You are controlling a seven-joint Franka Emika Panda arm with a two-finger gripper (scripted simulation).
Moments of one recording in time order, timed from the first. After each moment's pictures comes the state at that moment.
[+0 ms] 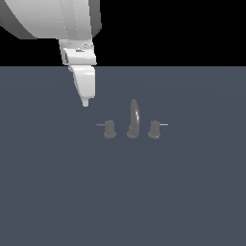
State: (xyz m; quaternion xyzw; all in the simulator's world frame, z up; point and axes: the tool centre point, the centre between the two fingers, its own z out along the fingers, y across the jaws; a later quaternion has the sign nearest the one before) arm -0.007 0.126 0.179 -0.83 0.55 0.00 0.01
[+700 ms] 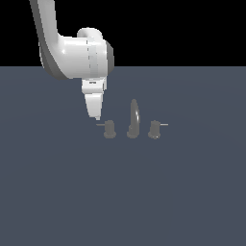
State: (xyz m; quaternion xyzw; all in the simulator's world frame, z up) arm 0.067 0.103 0.096 -0.74 0.67 0.00 0.00
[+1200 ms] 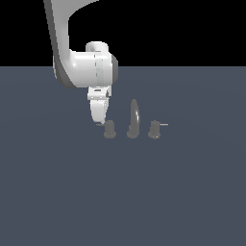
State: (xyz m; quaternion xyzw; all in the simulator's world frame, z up) arm 0.094 0.088 0.066 -0.70 0.71 0.00 0.00
